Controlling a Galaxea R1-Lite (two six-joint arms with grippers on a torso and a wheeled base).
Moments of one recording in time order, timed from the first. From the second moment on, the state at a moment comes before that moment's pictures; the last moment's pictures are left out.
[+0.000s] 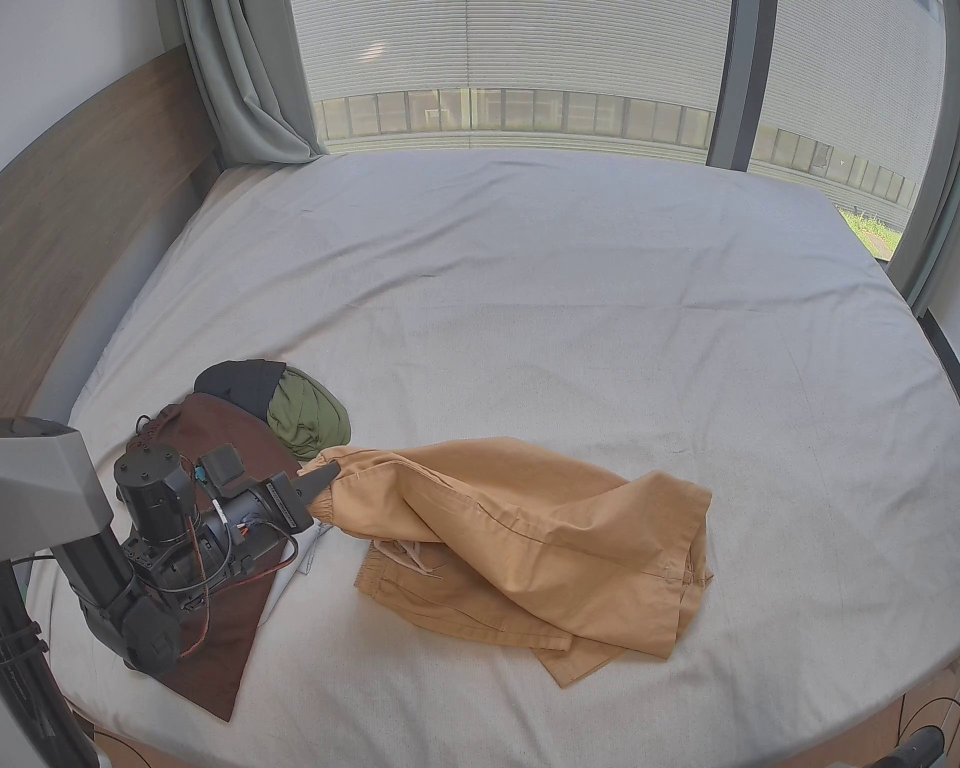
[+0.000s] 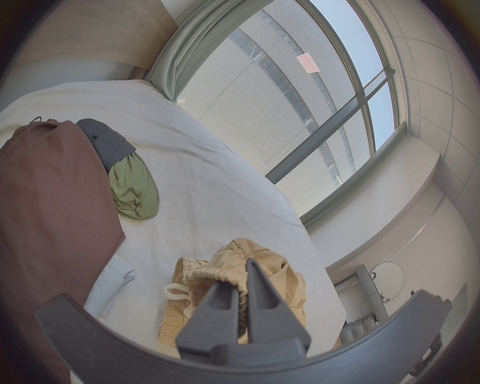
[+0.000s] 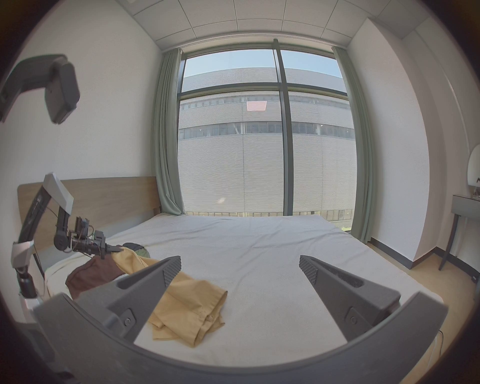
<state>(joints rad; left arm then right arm) -0.25 2.03 -0.37 -1.55 -0.32 -0.61 0.00 0.11 -0.18 -0.13 0.07 0.00</state>
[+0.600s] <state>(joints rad) -0.26 2.02 -0.40 -1.55 -0.32 -0.62 0.14 0.60 -0.39 -0.14 0.20 0.07</state>
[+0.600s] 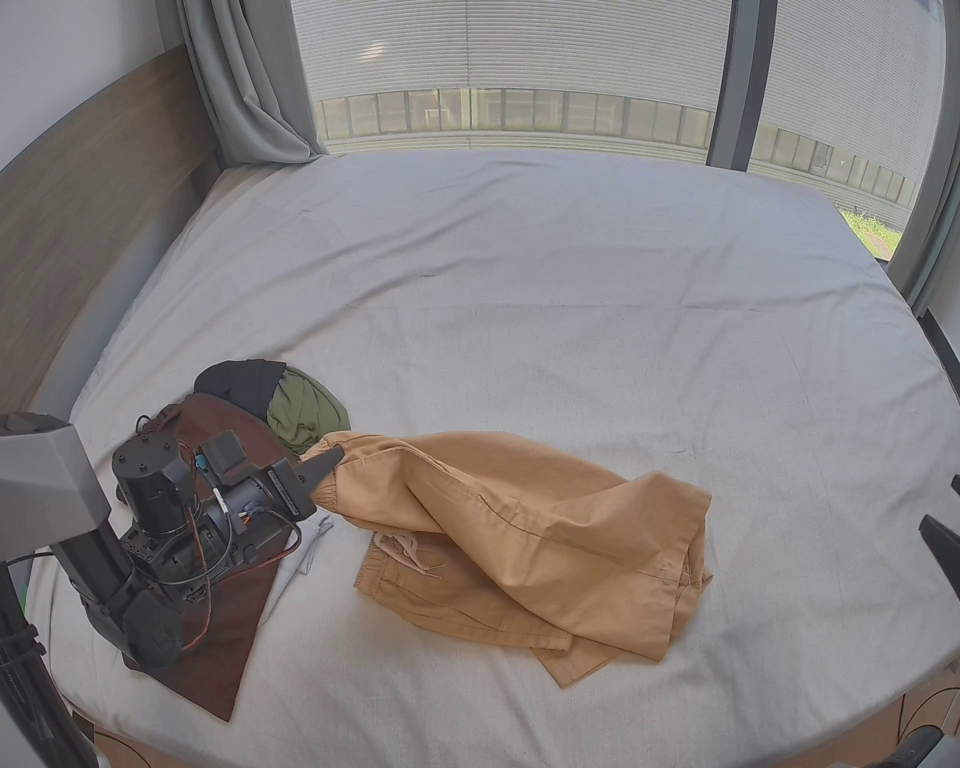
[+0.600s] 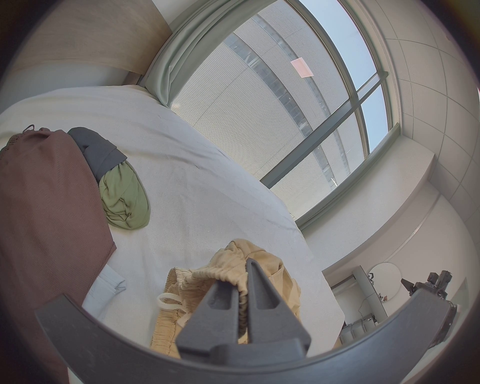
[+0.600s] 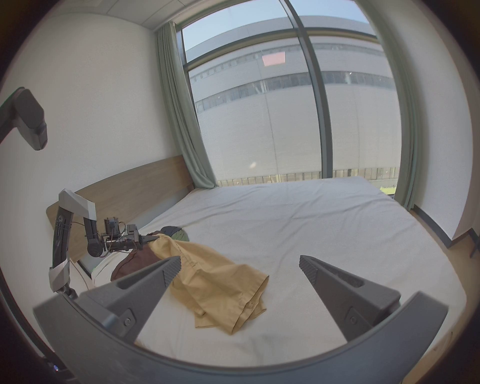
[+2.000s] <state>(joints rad) -0.28 2.02 -0.40 -1.55 -0.31 -0.61 0.24 1.28 -0.41 -0.48 0.46 0.22</state>
